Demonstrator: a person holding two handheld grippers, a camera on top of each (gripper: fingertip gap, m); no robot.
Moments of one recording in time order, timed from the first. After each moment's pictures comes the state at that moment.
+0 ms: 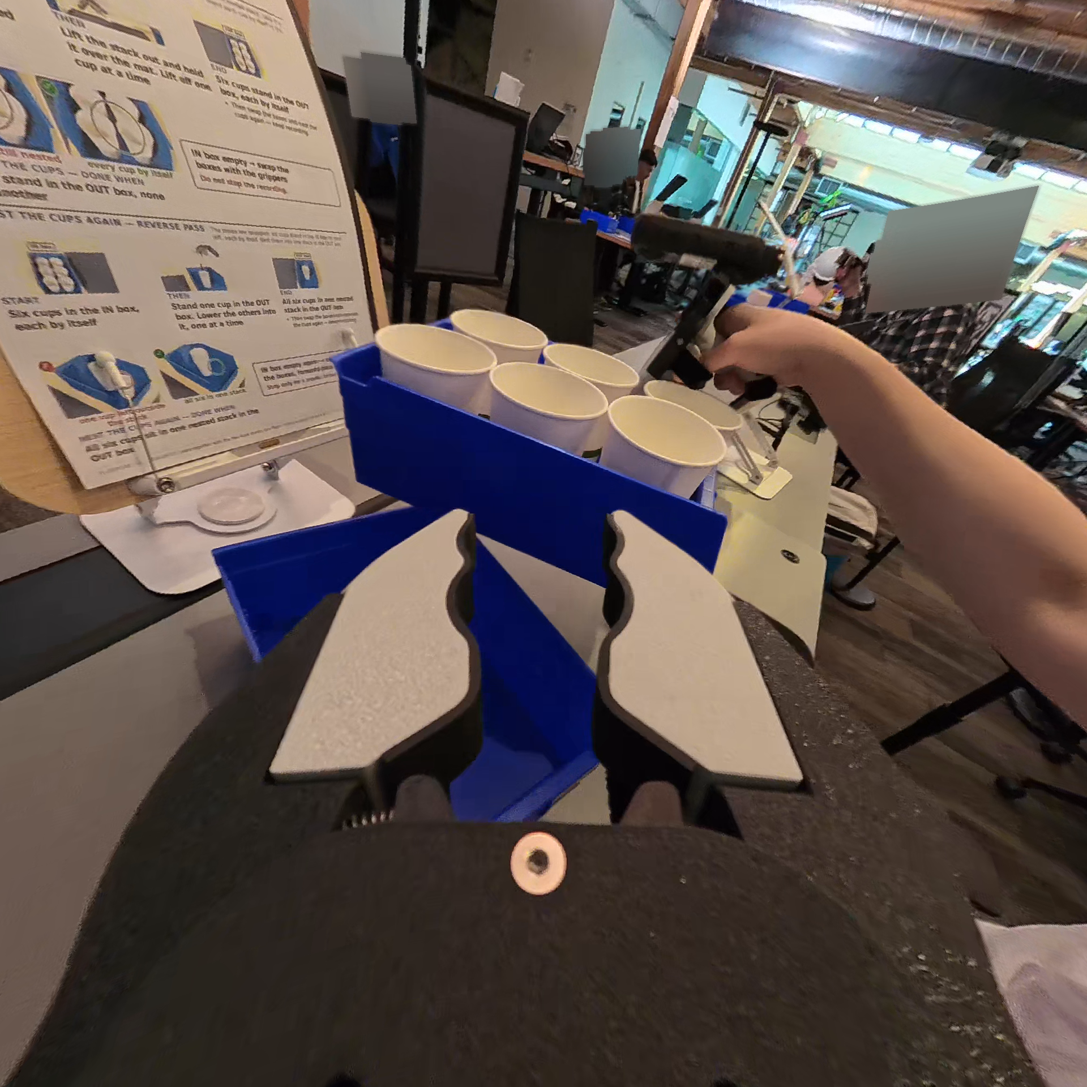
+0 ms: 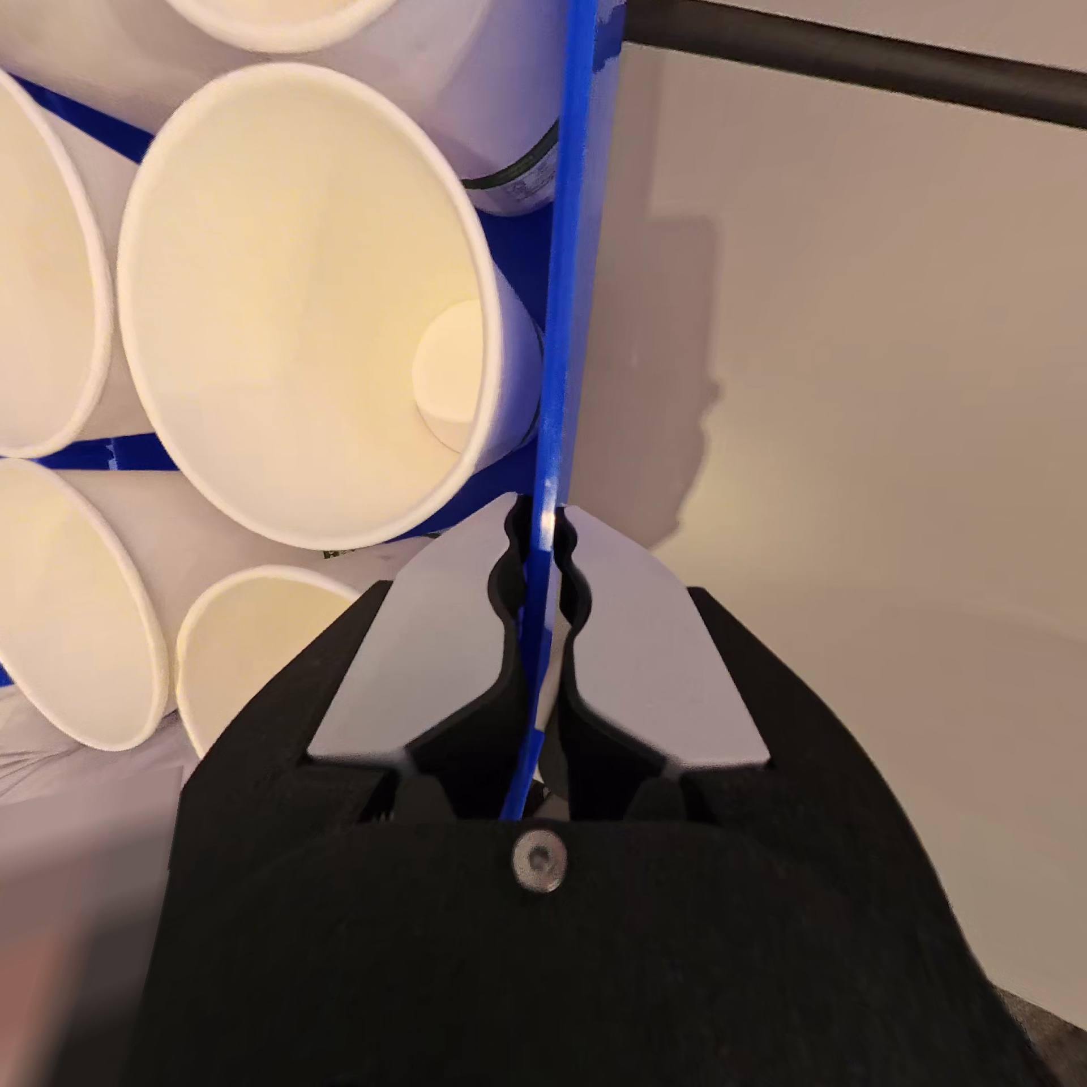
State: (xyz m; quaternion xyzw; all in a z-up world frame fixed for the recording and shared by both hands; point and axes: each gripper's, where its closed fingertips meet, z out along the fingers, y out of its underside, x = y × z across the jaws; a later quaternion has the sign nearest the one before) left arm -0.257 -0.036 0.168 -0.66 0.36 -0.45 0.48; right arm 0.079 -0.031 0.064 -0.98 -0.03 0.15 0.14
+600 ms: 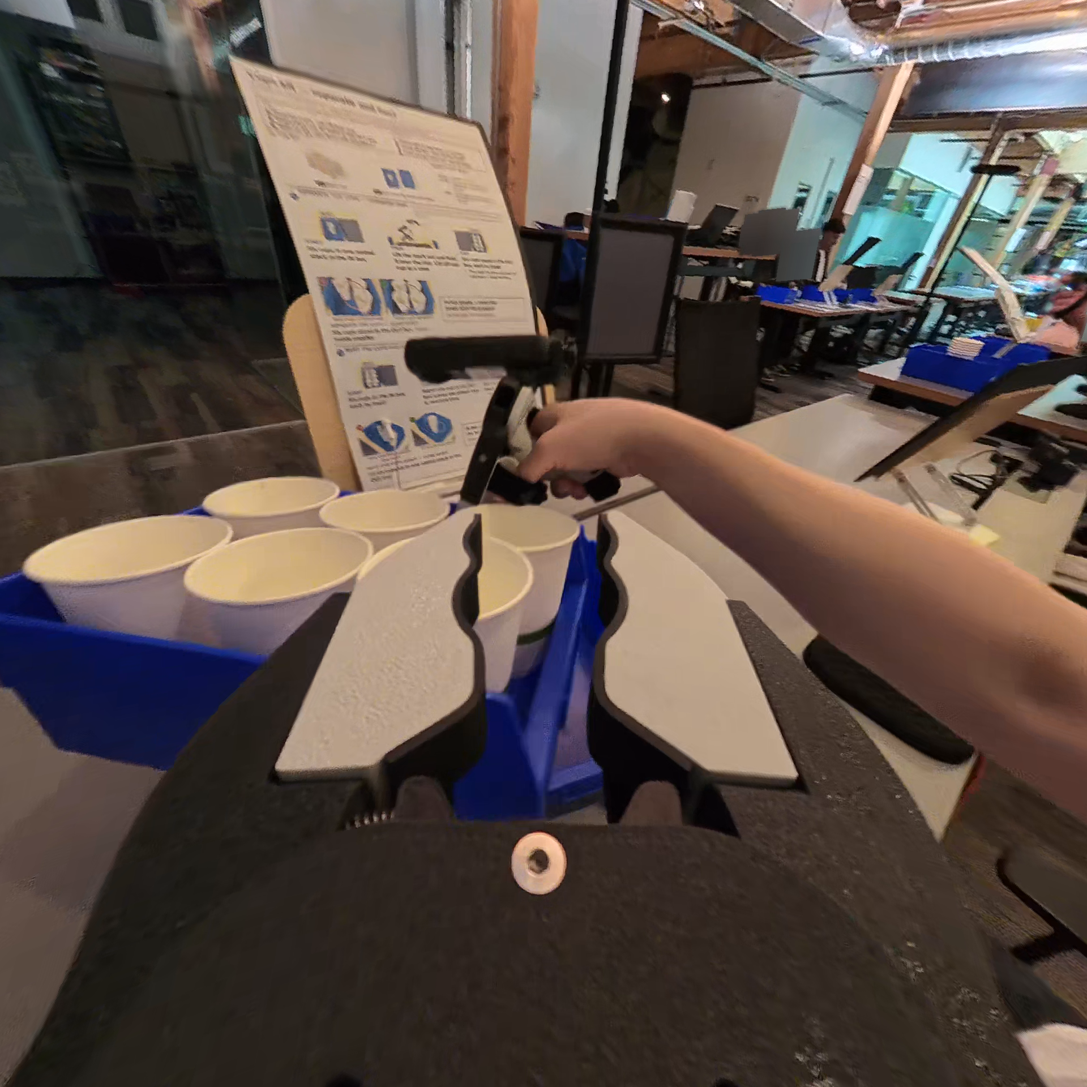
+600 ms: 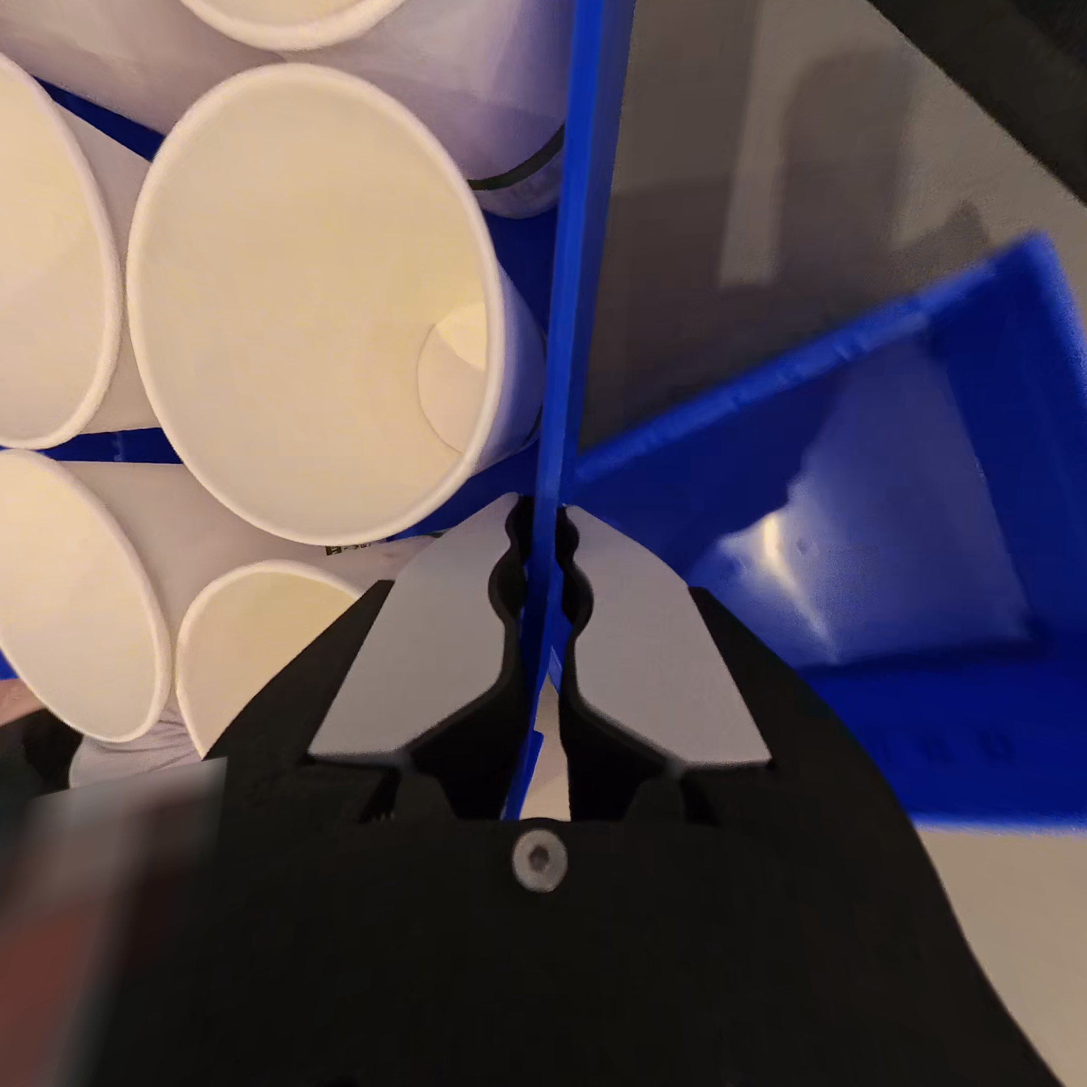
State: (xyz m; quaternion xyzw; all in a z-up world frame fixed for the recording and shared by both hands) left arm -0.361 -0.072 0.203 -0.66 0.28 -0.33 0.61; right arm -0.254 0.080 0.034 -0.93 -0.24 0.27 0.05
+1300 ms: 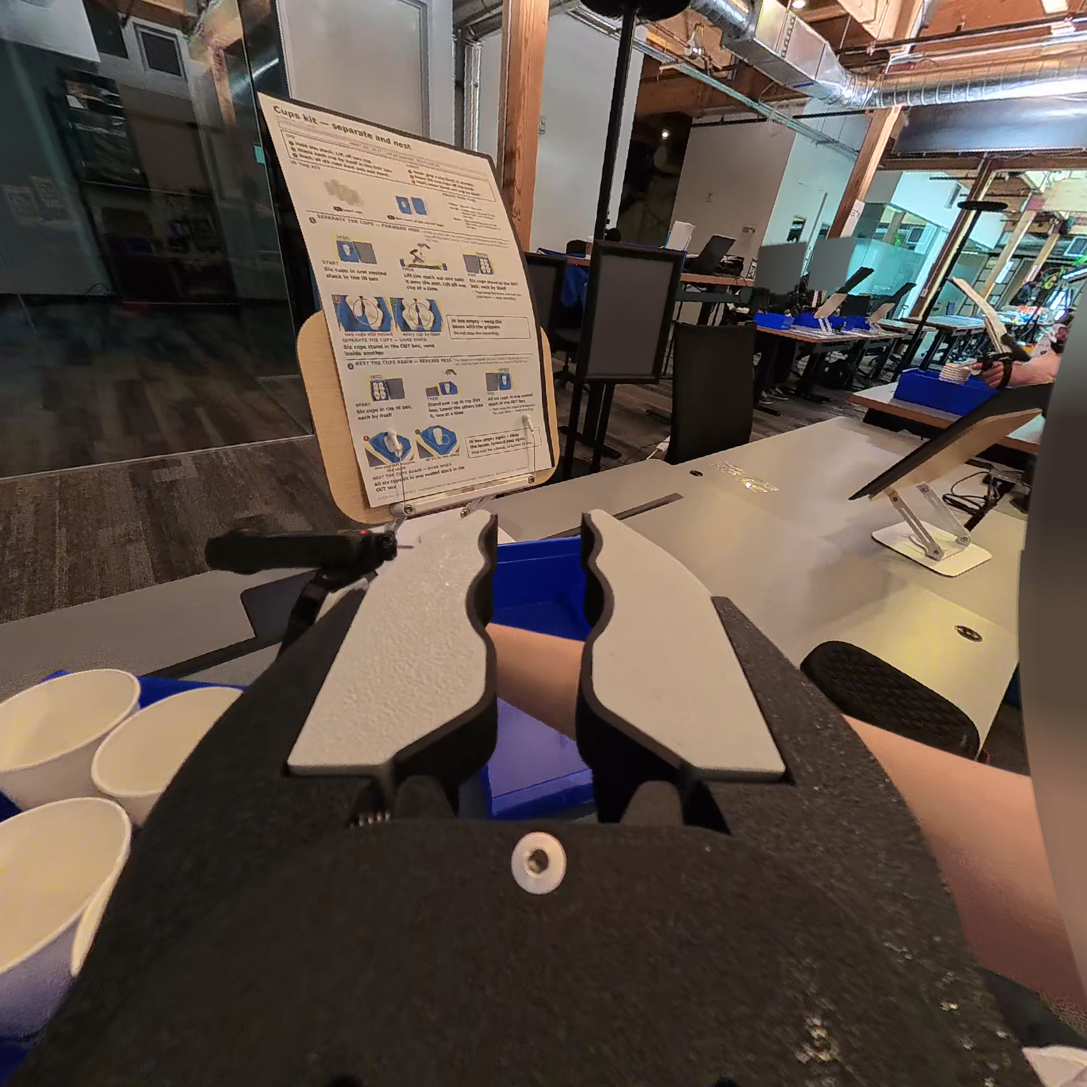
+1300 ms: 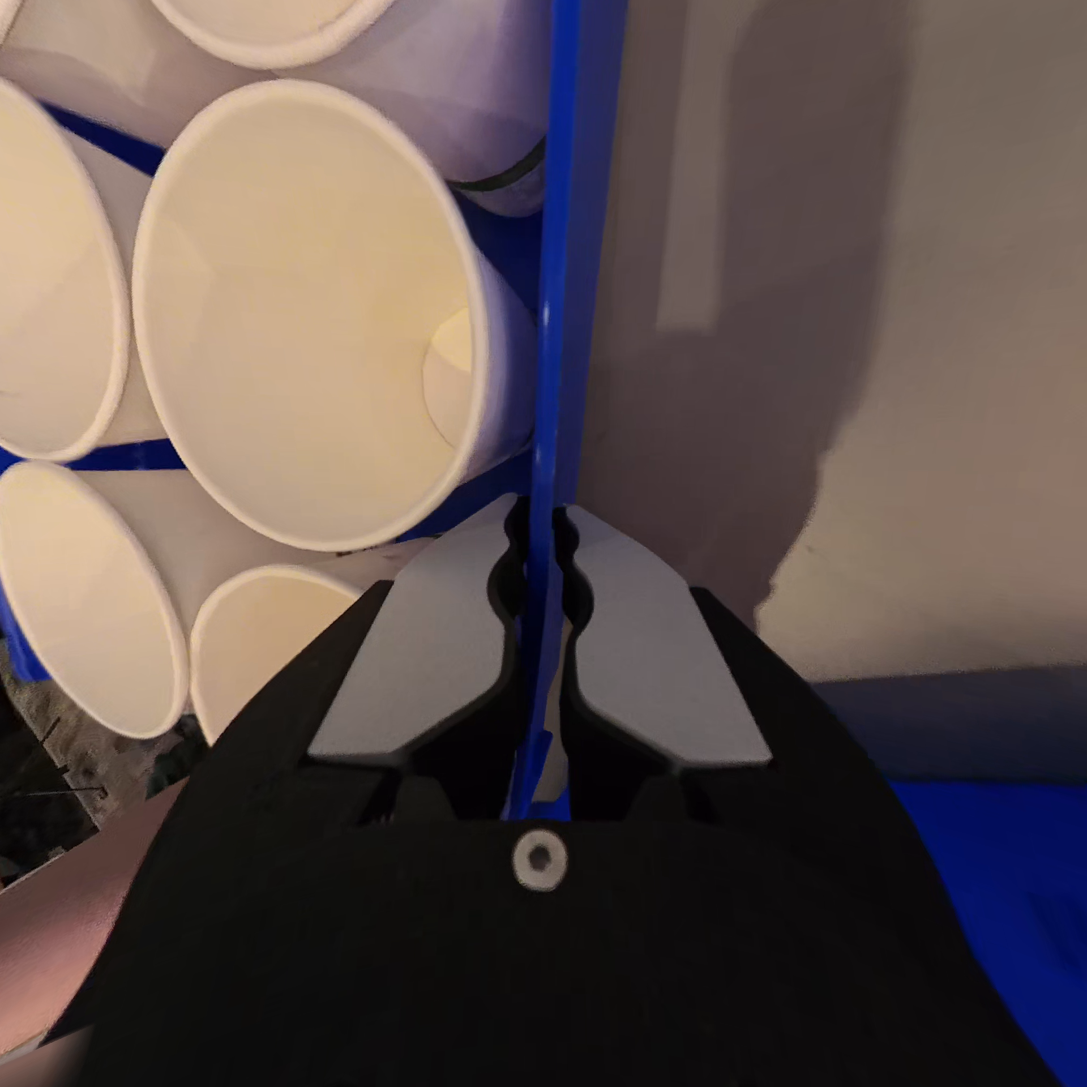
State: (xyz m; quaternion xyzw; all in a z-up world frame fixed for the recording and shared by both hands) left arm -0.367 -0.074 0.204 -0.65 0.27 -0.34 0.62; right arm -0.413 0.117 -0.089 -0.93 -0.28 0.25 0.06
